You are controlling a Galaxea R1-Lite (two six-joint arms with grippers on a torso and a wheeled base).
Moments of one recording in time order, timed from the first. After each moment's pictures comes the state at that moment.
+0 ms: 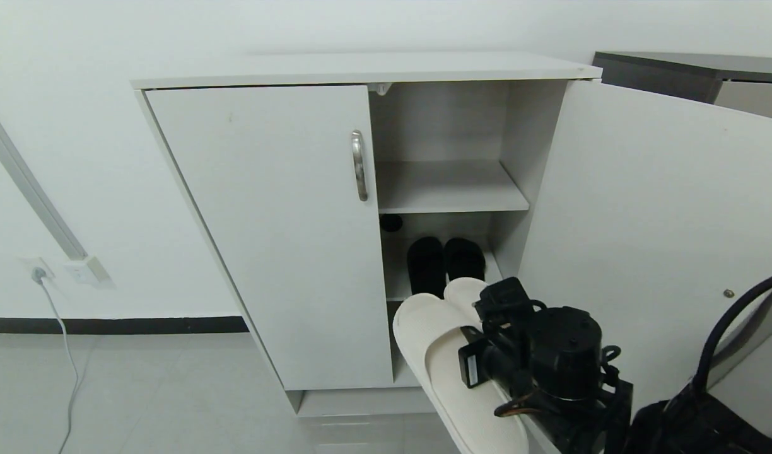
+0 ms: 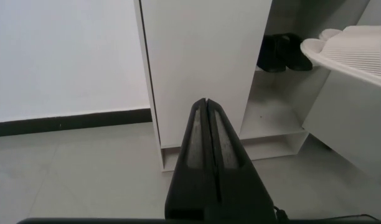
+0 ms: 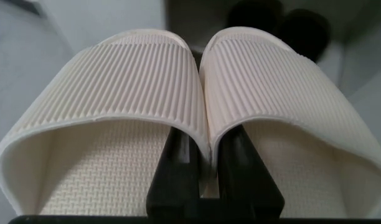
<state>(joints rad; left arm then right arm) 0.00 0.00 0.00 0.00 -0.07 0.00 0.85 2.00 -0.64 -1.16 -0.45 0.05</state>
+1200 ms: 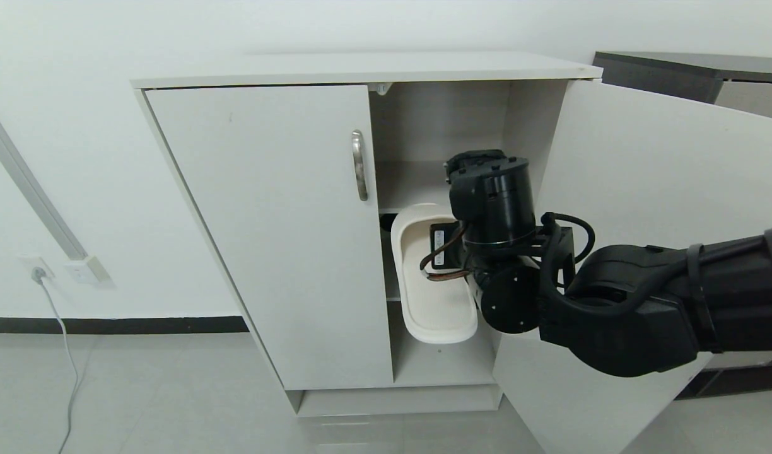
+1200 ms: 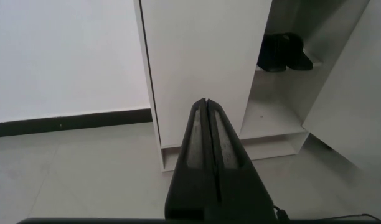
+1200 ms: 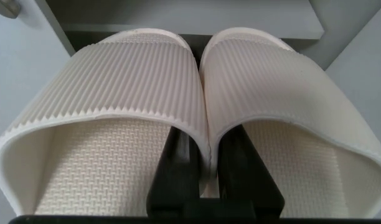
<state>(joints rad) 0.00 0.00 0.00 0.00 -0.07 0.01 0.90 1.94 -1.38 -0.34 -0.82 0.19</state>
